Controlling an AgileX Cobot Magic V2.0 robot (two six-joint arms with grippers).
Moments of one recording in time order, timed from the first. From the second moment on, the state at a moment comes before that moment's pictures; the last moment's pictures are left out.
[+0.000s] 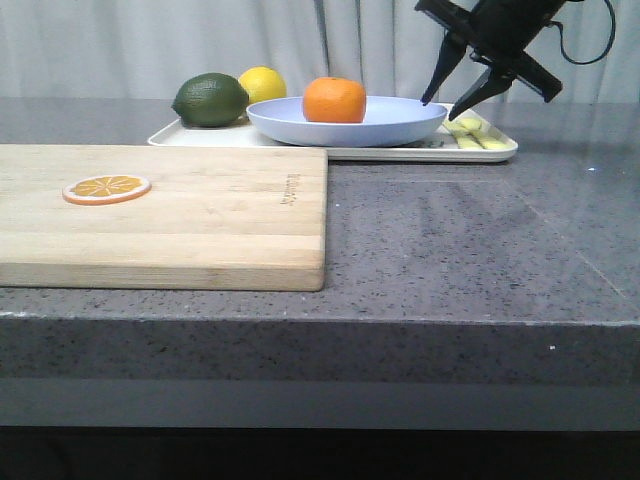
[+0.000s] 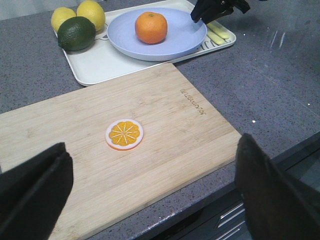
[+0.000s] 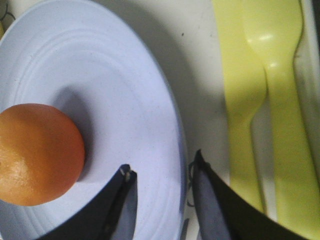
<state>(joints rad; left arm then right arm) -0.56 0.54 -0.82 0.01 0.80 0.00 0.05 2.28 -2.27 0.48 1.09 0.31</state>
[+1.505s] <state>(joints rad) -0.56 0.54 -0.82 0.01 0.80 0.00 0.05 0.80 -1.19 0.09 1.08 -0.06</state>
